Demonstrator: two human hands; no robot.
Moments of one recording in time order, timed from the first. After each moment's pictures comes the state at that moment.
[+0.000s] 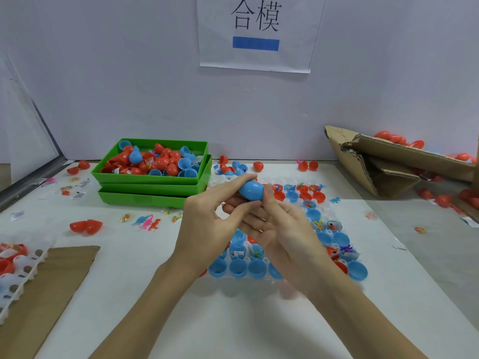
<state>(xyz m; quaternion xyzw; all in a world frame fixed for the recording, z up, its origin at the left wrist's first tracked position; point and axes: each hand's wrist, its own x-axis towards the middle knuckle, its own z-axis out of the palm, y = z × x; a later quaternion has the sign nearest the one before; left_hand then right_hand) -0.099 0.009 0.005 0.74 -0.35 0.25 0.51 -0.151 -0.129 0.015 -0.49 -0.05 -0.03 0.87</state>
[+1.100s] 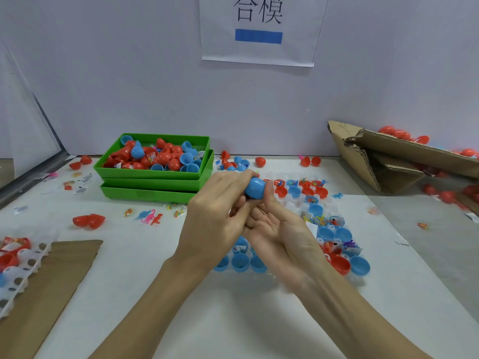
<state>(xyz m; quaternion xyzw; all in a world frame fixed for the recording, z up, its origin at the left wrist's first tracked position) -0.098 0.007 0.000 0.76 -0.38 0.40 0.36 -0.147 -0.122 0.000 -0.29 -0.04 0.06 0.95</state>
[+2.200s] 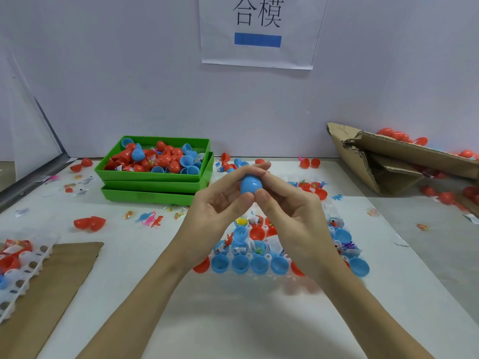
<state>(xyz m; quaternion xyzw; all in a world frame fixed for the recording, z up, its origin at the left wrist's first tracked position) -0.091 0.014 0.009 0.60 -0.43 -0.01 0.68 -0.160 -0.136 0.025 -0.69 -0.18 -0.23 0.67</state>
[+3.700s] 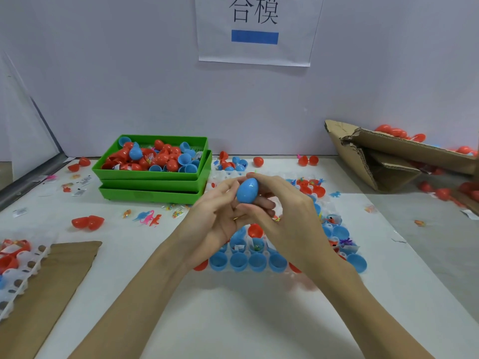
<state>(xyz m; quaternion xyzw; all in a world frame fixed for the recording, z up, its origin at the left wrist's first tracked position) -0.091 0.011 0.009 0.47 -0.24 -0.26 0.81 -0.147 -0.147 0.010 -0.86 -0.15 -0.35 0.35</state>
